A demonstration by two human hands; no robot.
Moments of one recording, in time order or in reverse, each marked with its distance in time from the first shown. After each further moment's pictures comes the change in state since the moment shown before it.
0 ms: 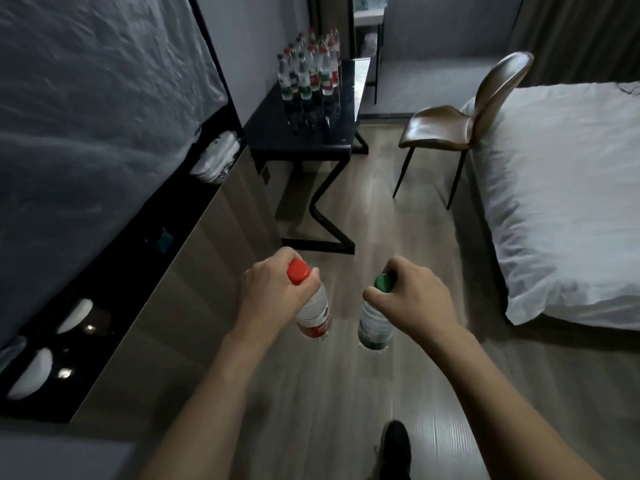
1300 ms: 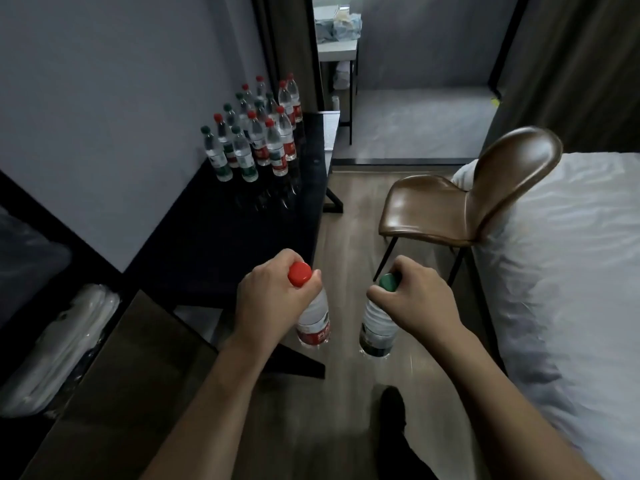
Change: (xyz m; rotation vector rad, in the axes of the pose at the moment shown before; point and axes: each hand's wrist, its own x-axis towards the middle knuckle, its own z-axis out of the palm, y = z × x) left_hand 0.660 0.078 0.263 -0.040 0.017 0.083; right_hand 0.693 0.130 -0.042 0.003 0.081 0.079
